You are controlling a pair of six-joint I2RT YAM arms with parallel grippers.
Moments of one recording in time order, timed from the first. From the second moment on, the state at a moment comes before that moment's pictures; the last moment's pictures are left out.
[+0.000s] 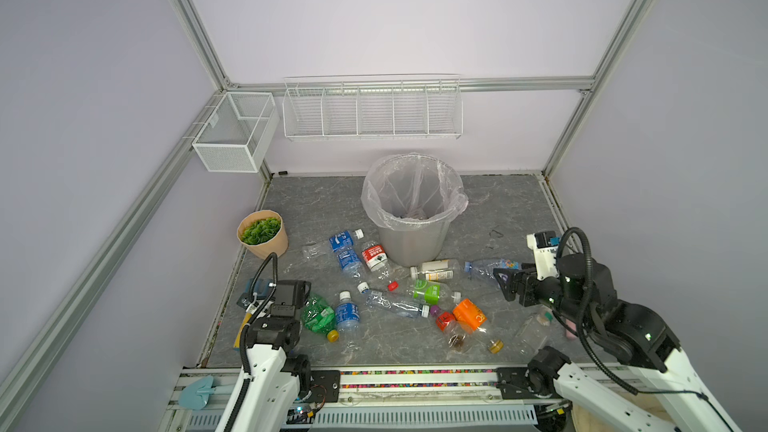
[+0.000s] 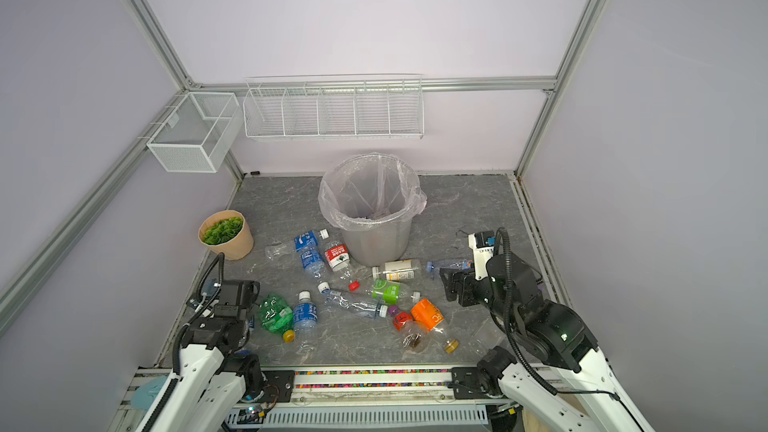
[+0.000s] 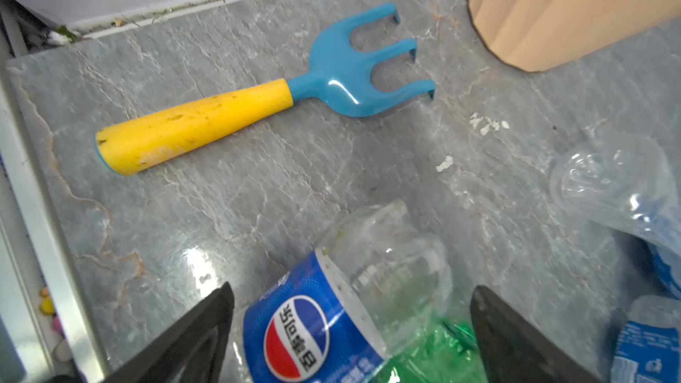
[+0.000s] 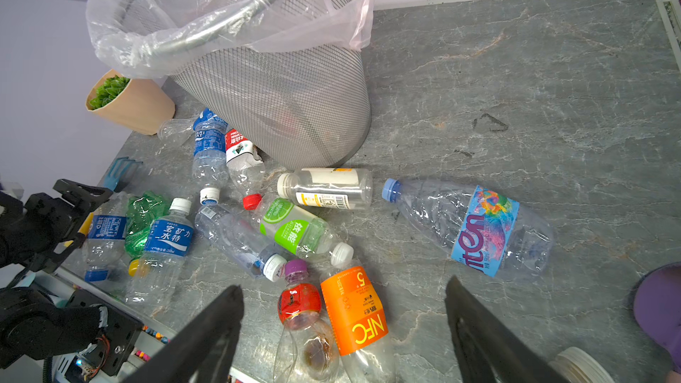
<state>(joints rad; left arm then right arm) -0.10 0.61 0.38 -0.85 -0.47 -1.10 0.64 0.61 0.99 -0.98 0.13 0.43</state>
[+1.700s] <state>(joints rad) -0.01 0.58 0.63 -0.71 -0.17 -0.90 0.64 0.54 0.97 -1.00 0.20 0.42</state>
